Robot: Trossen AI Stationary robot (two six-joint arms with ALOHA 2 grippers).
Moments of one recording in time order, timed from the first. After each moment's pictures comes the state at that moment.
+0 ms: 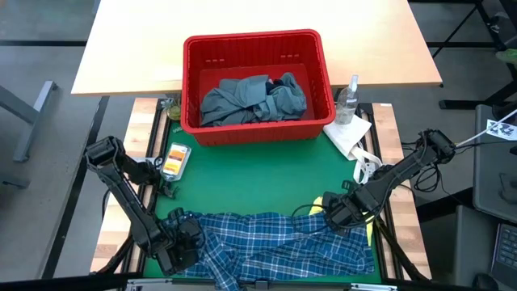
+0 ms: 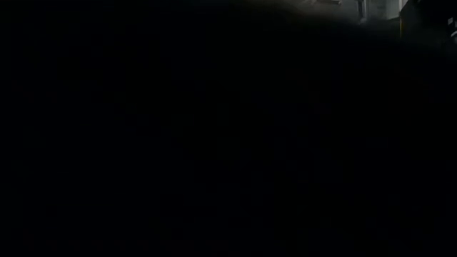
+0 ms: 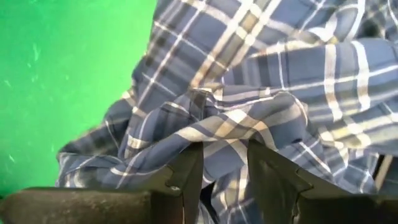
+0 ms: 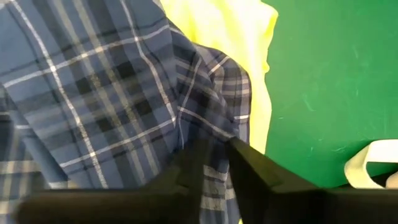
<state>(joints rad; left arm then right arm) -0.95 1.64 1.13 -0.92 -0.41 -1.41 0.61 1.43 1.06 -1.18 -0.01 0.93</state>
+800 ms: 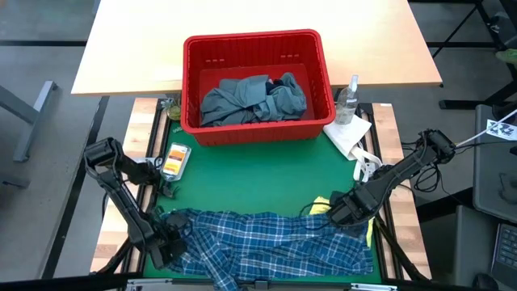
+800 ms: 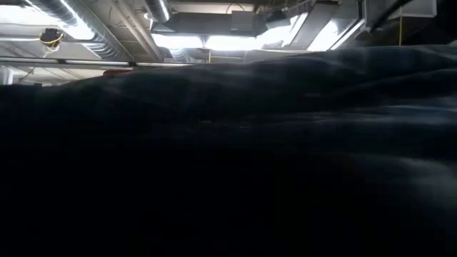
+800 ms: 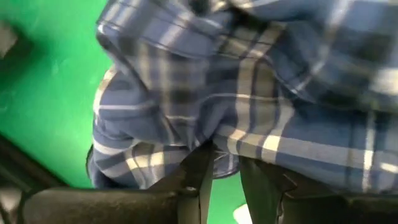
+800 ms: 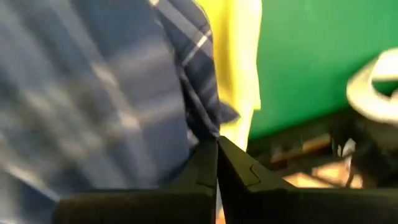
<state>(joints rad) -1.06 1.65 0.91 -0.92 -0.13 -1.76 0.62 1.43 1.06 -1.34 -0.22 0.98</state>
